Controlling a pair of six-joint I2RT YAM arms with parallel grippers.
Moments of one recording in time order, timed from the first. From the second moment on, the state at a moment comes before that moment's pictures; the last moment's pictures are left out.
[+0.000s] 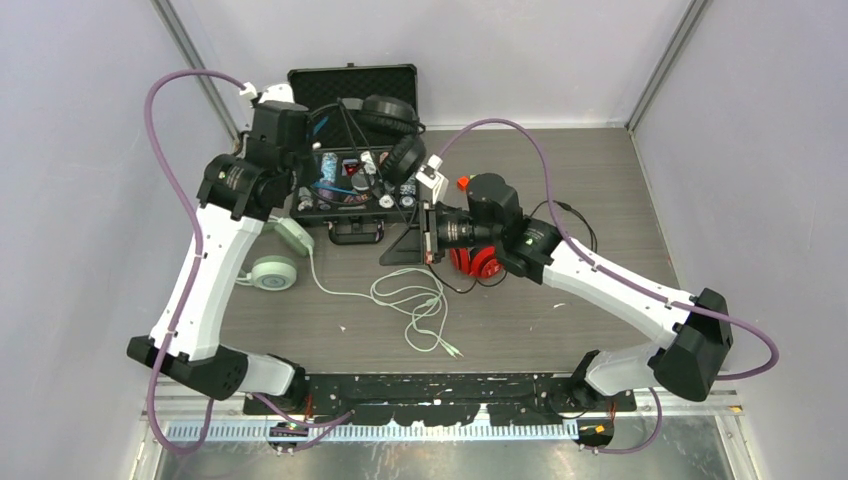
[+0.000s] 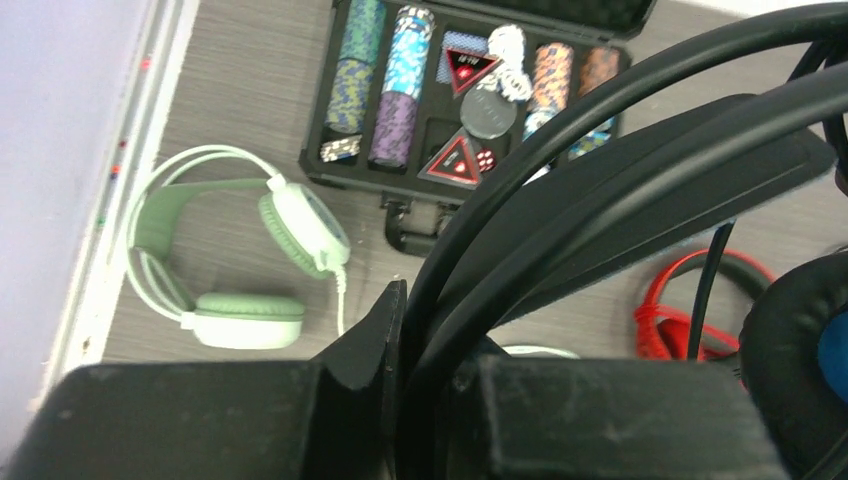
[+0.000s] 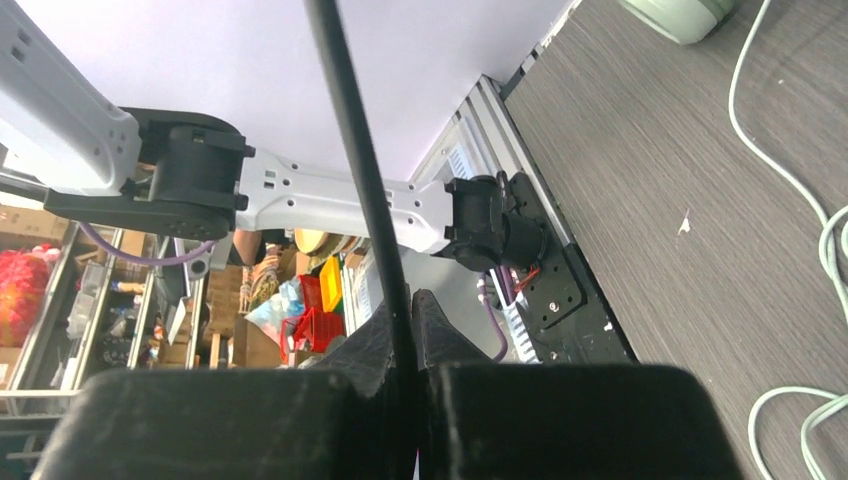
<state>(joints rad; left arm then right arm) -0.41 1.38 1.84 -1.12 -0.47 -0.42 0.86 1.35 1.18 -0.03 -0.63 0.90</state>
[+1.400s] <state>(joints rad) -0.25 1.30 1.82 -0.96 0.46 -0.66 0.87 1.09 0.86 0.01 -0.25 0.58</state>
